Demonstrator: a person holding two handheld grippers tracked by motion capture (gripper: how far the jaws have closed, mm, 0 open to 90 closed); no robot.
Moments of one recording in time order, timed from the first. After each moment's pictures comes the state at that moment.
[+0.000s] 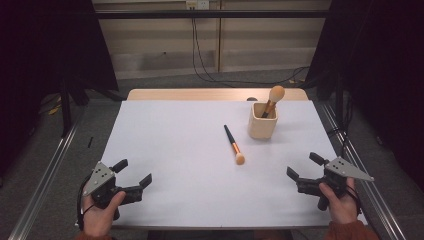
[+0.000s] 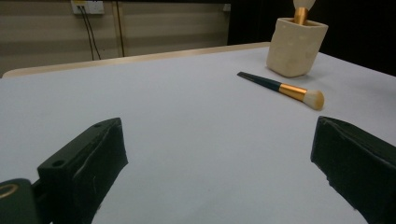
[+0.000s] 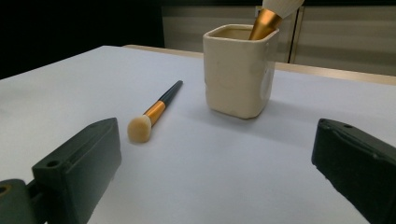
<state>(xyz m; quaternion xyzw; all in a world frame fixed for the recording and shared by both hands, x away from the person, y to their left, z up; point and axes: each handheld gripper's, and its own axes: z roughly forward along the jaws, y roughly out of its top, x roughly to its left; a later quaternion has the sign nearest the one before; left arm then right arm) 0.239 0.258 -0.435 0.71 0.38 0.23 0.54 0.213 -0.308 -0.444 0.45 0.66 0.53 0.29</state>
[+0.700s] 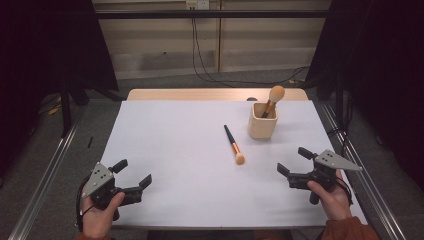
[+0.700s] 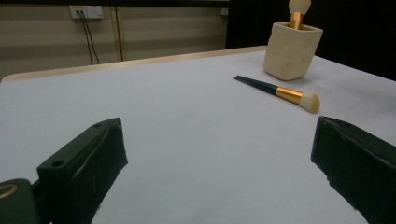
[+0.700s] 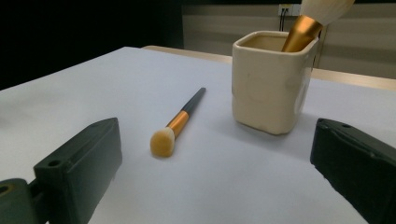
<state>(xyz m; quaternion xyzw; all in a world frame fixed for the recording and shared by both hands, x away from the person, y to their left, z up) 0.237 0.258 -0.433 0.71 0.38 0.23 0.55 0.232 -0.288 -0.435 0.43 0.67 0.54 0.26</state>
